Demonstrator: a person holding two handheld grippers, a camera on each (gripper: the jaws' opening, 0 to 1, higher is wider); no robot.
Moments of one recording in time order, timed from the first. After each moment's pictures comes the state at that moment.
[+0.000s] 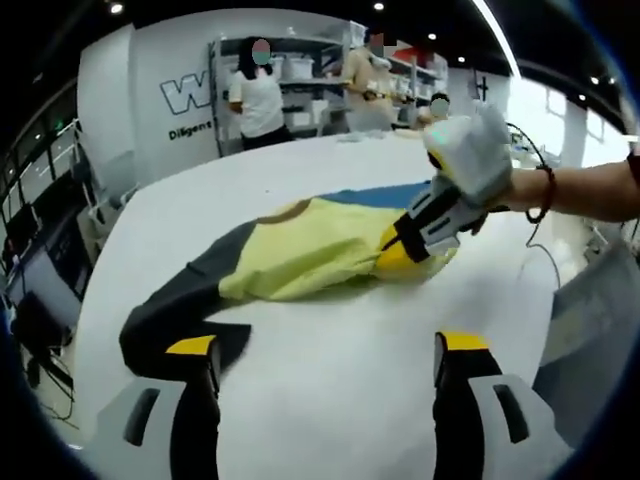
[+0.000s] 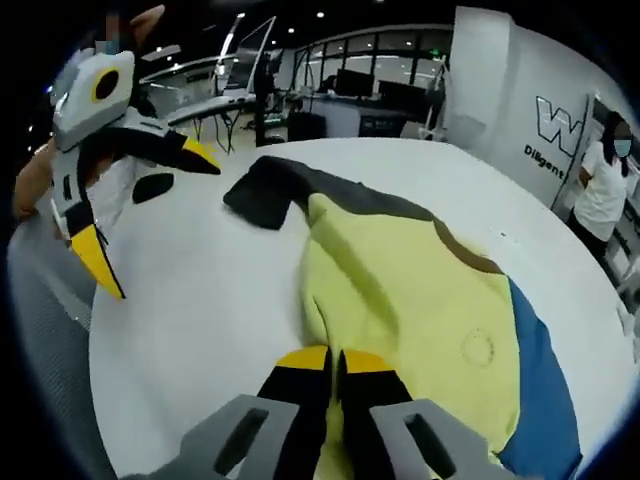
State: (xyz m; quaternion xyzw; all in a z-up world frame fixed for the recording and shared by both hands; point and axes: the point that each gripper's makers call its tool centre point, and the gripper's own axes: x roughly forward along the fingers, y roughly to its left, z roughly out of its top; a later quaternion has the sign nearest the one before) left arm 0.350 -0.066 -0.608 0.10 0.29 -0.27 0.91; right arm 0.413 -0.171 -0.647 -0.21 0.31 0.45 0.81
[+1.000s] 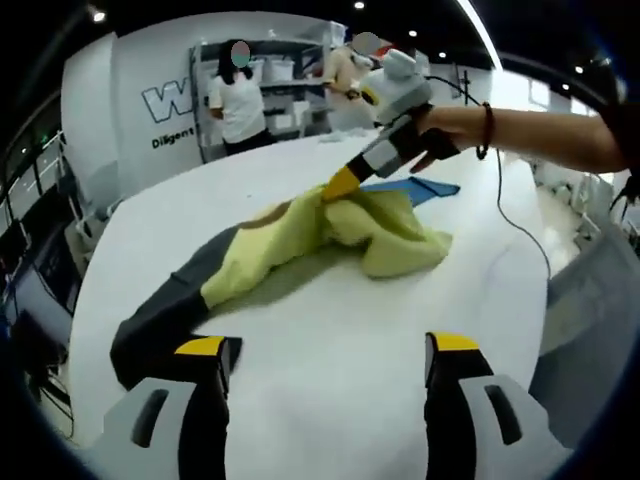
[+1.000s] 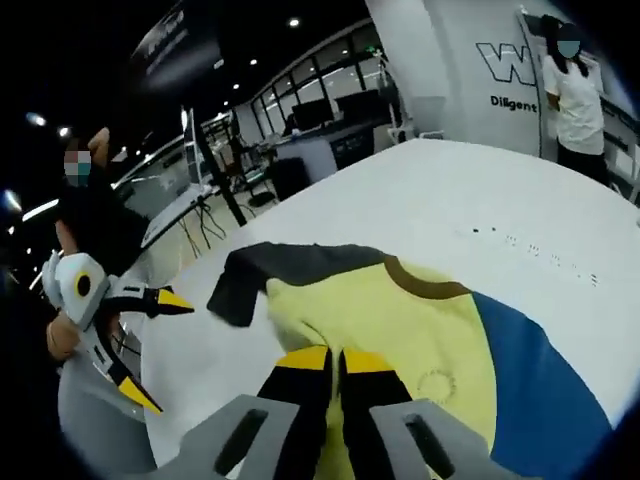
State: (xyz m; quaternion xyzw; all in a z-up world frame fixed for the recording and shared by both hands) left arm 0.352 -0.078 -0.611 0.12 0.28 -0.31 0.90; right arm 0.491 -0.188 -0.605 -0.01 0.35 0.43 0.83
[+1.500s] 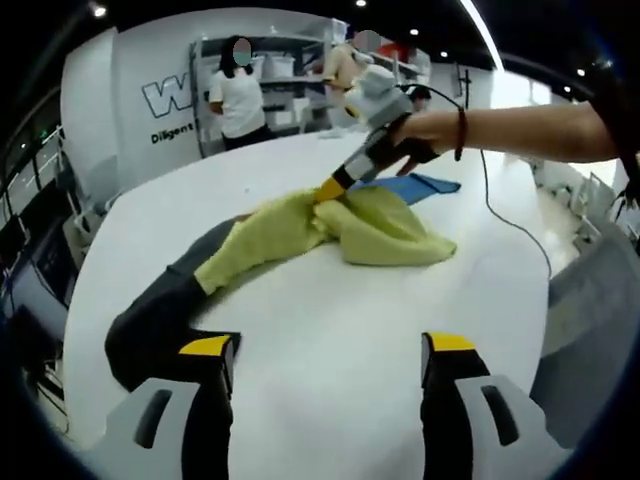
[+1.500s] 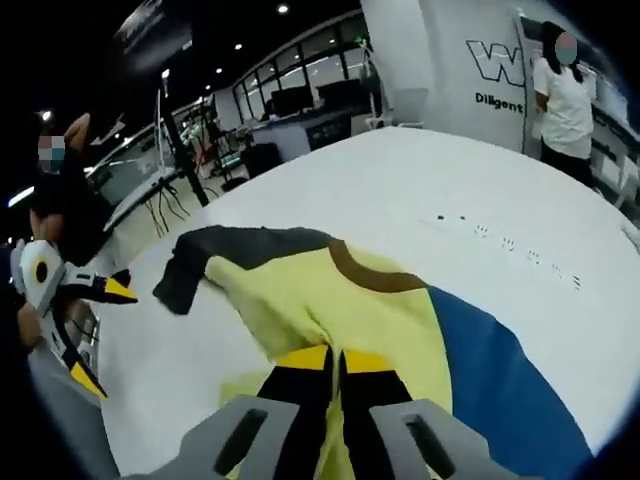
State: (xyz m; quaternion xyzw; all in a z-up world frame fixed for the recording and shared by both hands) left arm 0.353 -0.079 -0.621 0.11 0.29 -0.30 0.90; right arm 0.523 -0.208 -0.649 -0.10 0.36 0.39 0.84
